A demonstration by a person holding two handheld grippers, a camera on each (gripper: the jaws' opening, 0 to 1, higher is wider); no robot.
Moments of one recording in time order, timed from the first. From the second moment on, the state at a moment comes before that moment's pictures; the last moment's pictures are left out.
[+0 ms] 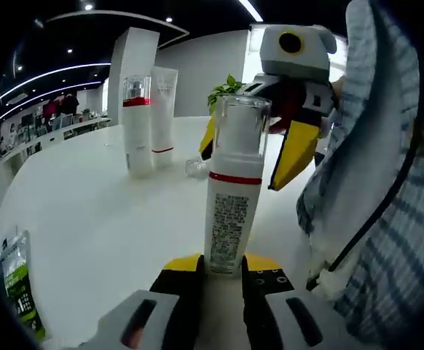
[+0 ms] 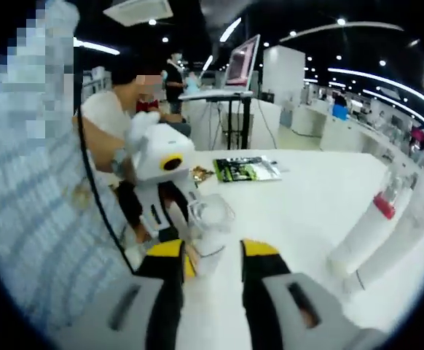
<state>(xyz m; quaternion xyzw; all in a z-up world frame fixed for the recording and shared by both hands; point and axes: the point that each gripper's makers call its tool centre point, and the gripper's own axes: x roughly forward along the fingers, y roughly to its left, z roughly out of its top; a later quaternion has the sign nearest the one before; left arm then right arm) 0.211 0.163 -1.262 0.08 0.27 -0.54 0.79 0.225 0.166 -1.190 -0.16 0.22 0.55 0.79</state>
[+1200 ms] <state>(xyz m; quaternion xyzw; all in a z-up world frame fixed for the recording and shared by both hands) 0.222 0.179 -1.258 0.05 0.29 -0.49 0.82 0.316 0.119 -1.199 -0.13 0.21 0.40 0.89</state>
